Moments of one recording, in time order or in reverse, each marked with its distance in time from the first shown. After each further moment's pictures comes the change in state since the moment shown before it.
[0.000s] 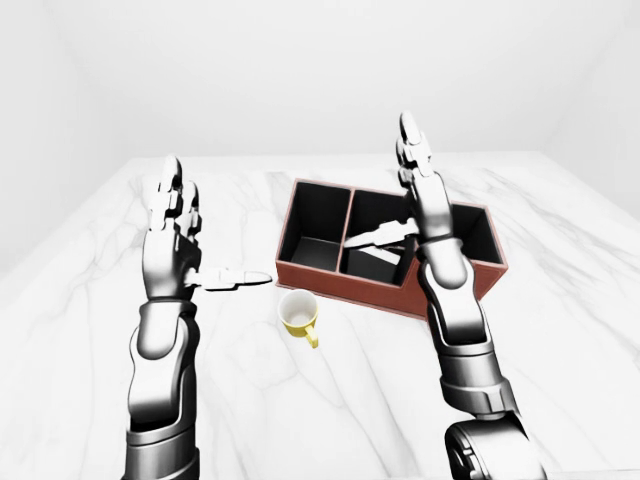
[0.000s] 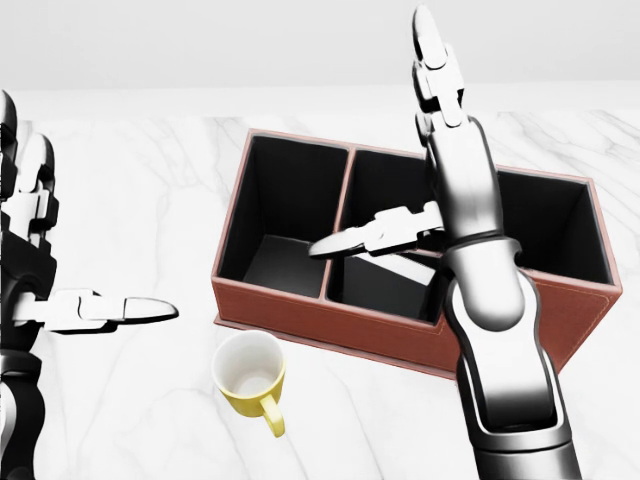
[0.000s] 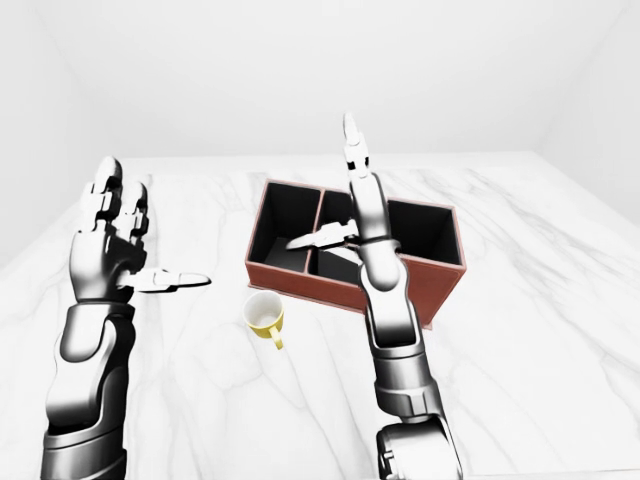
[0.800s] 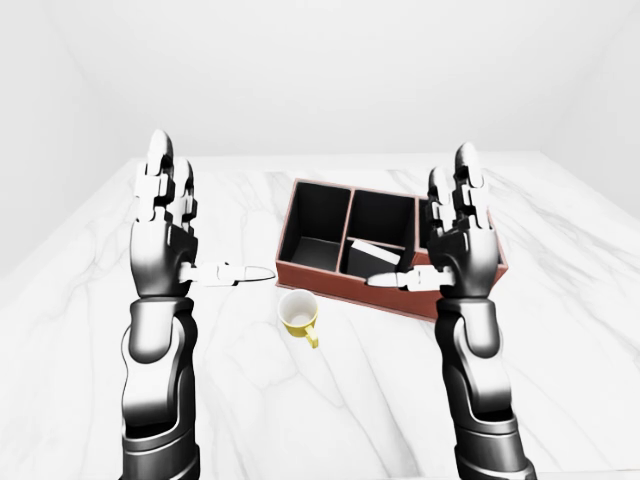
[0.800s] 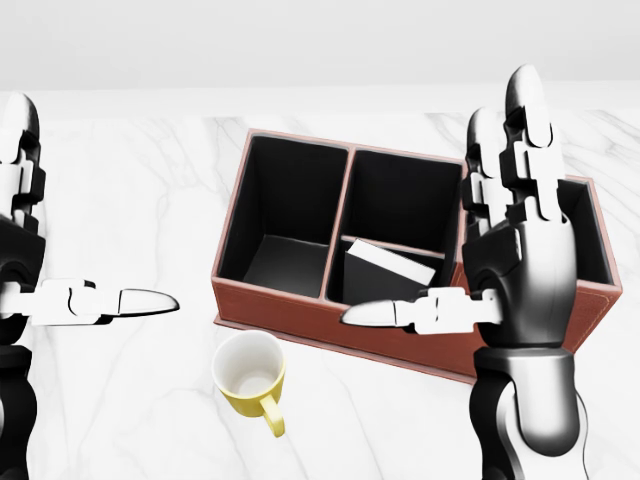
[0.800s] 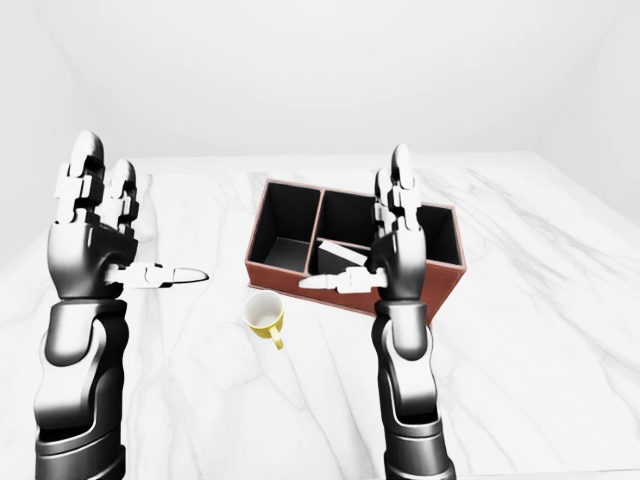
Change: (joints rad) left arm -0.016 -0.004 -0.009 -0.111 0.007 0.000 -0.001; right arm 0.371 0.053 0.024 -0.327 0.307 -0.130 -0.079
